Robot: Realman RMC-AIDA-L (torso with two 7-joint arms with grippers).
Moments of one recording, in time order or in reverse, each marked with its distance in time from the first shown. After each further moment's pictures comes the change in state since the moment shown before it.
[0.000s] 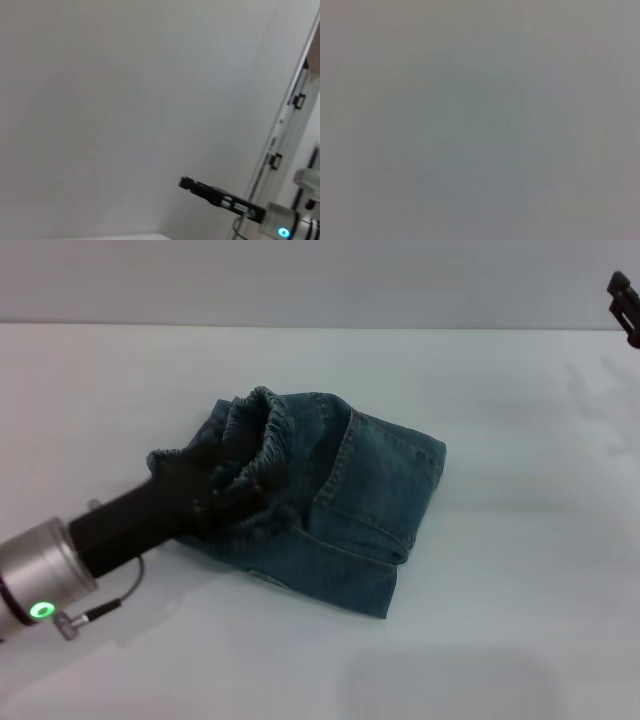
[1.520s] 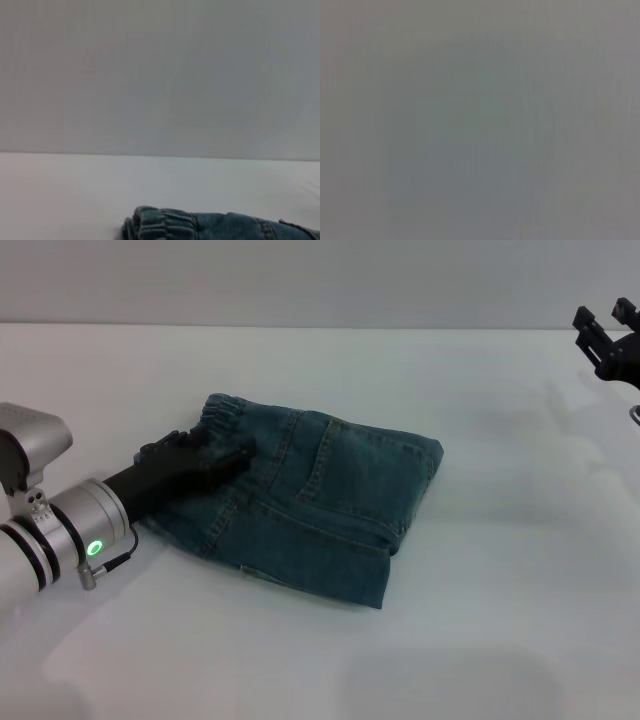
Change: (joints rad) left arm -0.157 -0.014 -0.104 -0.123 -0.026 -0.588 0.114; right arm 0.021 0.005 -0.007 0.108 -0.006 -0.040 -0.025
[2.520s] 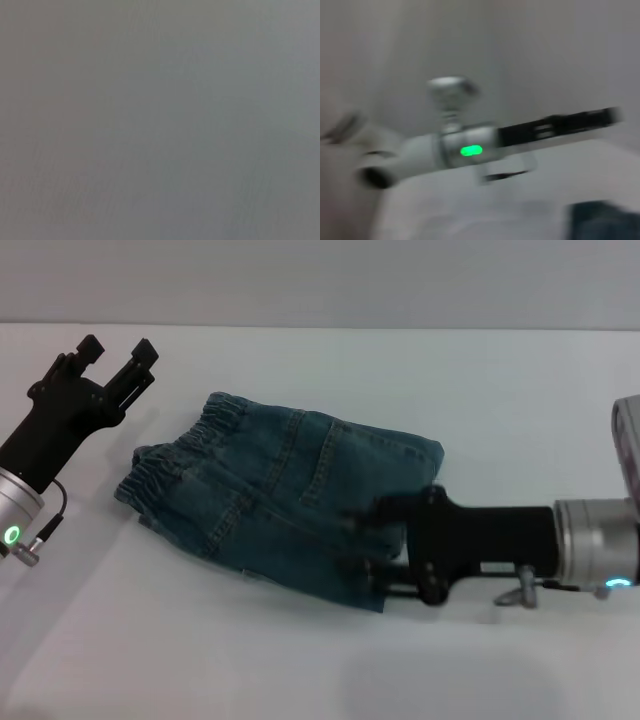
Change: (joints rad) left arm 0.101 0.008 -0.407 -0.023 -0.002 0.344 0.208; right arm 0.010 -0.018 -0.395 -0.207 -0.596 -0.550 0.496
